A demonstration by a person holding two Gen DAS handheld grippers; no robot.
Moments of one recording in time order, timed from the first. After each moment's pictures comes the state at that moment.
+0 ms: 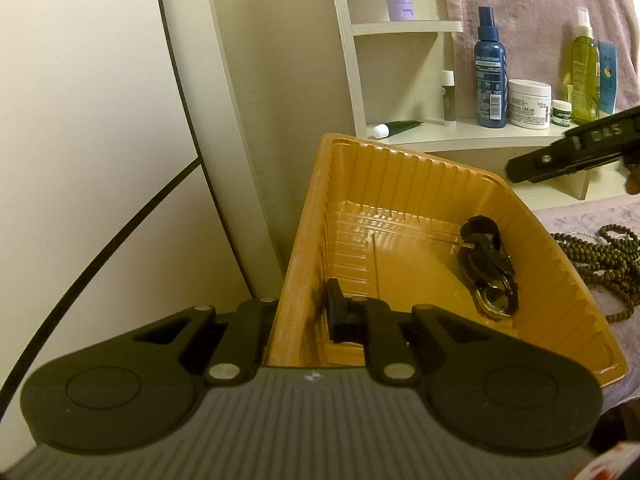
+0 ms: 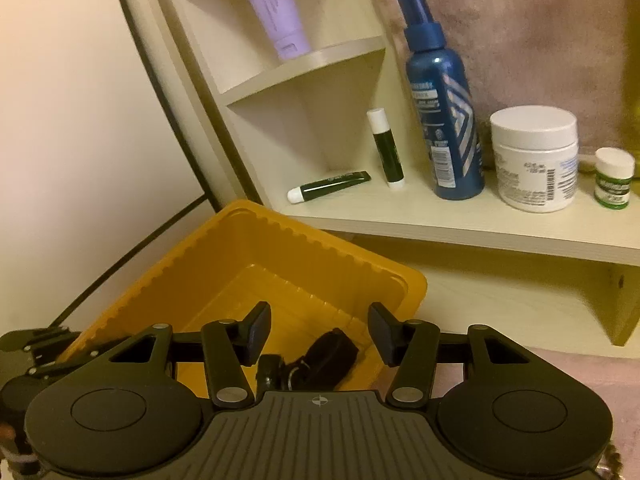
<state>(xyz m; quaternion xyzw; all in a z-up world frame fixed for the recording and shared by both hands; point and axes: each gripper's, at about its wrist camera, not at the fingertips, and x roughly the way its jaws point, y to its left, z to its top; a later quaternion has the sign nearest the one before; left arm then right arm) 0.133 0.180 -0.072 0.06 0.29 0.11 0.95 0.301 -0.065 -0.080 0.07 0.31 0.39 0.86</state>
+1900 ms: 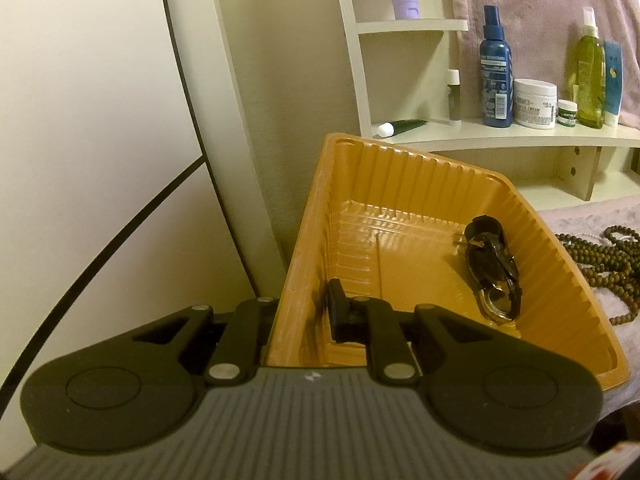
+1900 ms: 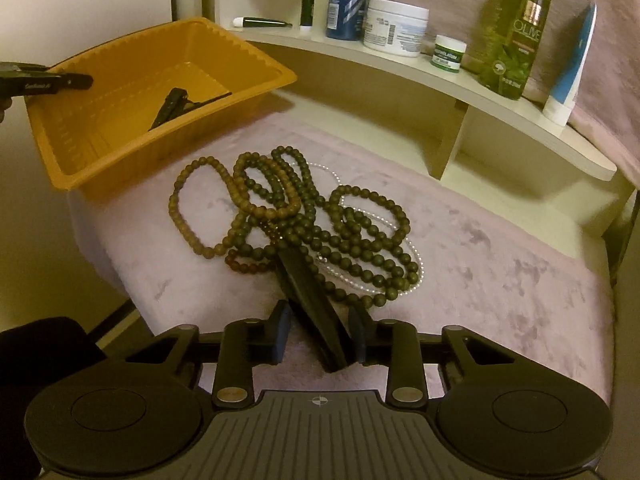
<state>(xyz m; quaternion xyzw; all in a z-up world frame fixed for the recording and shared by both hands) 0.134 0.179 -0.071 0.06 0.29 0.12 0.95 0.195 -0.199 -0.129 -0.17 0.37 0.31 0.86</state>
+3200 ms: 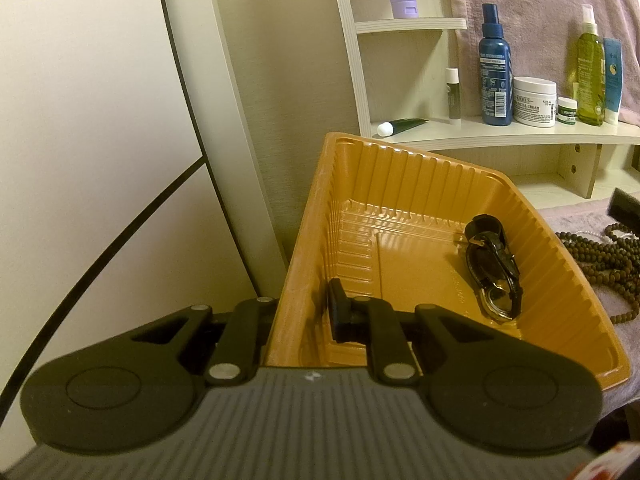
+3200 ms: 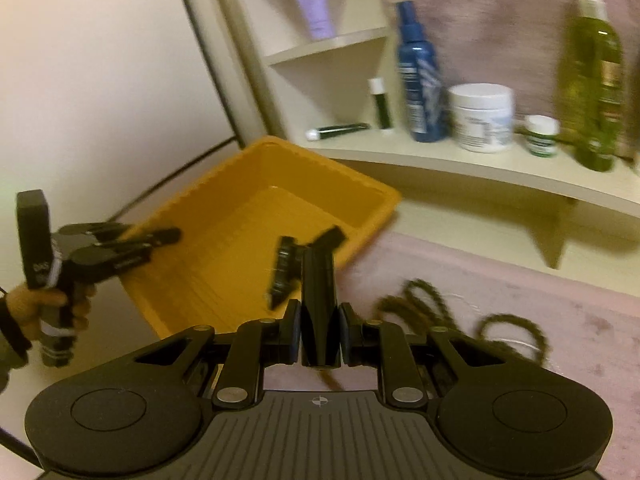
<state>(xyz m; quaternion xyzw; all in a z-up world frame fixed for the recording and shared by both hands) 0.135 0.178 -0.072 0.06 0.29 0.12 0.95 0.216 -0.131 -0.066 0.01 0.34 0.42 0.84</state>
